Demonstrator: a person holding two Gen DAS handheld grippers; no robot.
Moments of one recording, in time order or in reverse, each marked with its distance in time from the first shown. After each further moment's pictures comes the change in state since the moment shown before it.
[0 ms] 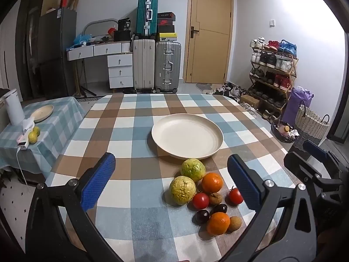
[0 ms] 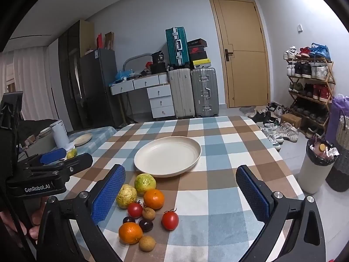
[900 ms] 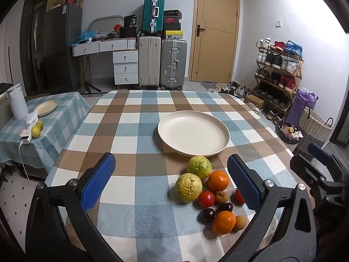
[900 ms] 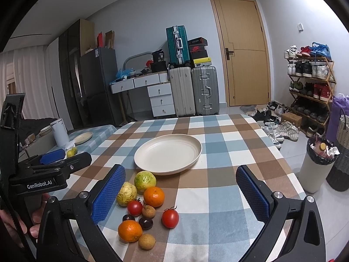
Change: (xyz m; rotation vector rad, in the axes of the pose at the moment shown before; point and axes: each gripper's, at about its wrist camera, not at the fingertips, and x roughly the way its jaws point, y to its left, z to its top) left arm 0.009 0.009 -0.005 -0.032 0.019 0.036; right arm 0.001 -0.001 -0.003 0.003 0.011 0.005
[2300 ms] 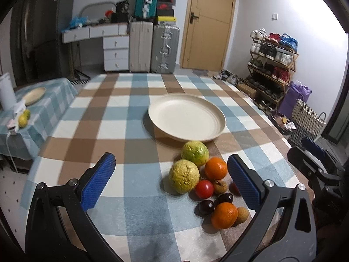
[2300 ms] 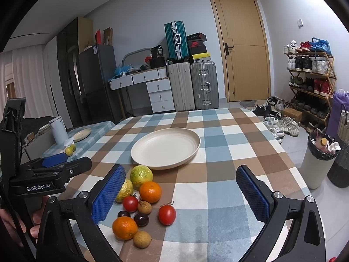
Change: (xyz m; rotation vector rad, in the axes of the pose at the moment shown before) left arm 0.035 0.005 -0.017 -0.012 0.098 -0.090; right arm 0.016 -0.008 -0.008 0.016 0.042 -0.001
